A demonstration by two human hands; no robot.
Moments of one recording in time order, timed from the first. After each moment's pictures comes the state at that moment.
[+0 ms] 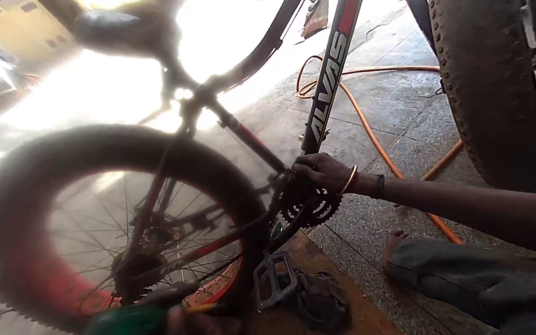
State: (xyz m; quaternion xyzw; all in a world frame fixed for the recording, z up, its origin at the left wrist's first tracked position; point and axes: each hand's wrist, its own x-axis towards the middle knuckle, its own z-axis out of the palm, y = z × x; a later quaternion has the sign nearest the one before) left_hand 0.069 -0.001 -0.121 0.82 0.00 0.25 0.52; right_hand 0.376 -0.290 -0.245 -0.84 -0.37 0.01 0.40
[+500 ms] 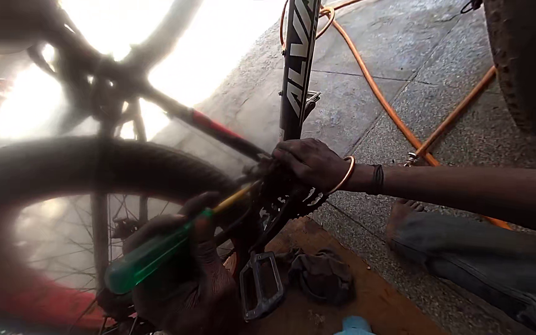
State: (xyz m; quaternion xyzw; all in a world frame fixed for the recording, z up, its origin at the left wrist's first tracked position) left_hand 0.210 -0.101 -0.156 0.78 -0.05 0.39 0.49; right_hand 0.362 -0.287 -0.263 -0.85 -0.31 -0.01 0.42
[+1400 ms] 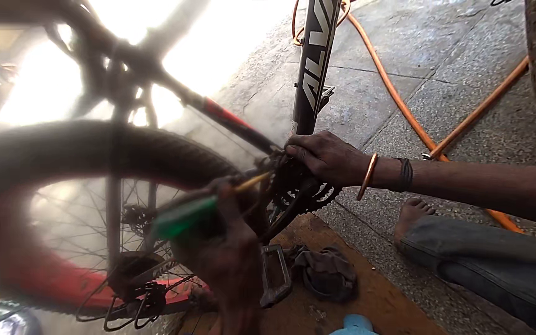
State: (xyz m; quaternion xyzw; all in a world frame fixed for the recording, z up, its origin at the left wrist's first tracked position) left_hand 0.225 -0.114 -0.170 0.81 0.04 0.40 0.43; right_hand 0.362 -0.292 -0.250 -0.85 -0.34 0.01 0.41
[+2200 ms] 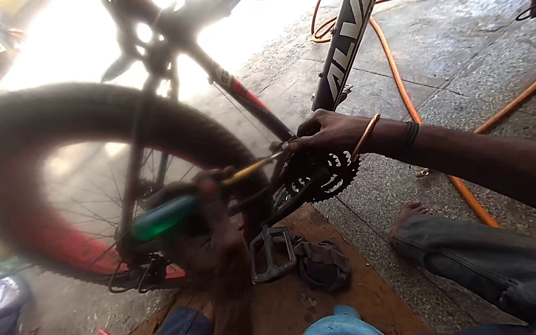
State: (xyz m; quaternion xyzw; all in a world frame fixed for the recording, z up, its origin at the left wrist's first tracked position) left_hand 0.198 -0.084 -0.159 0.73 0.01 0.44 0.53; right_hand 0.389 -0.273 -0.212 -0.84 -0.22 0.28 0.40
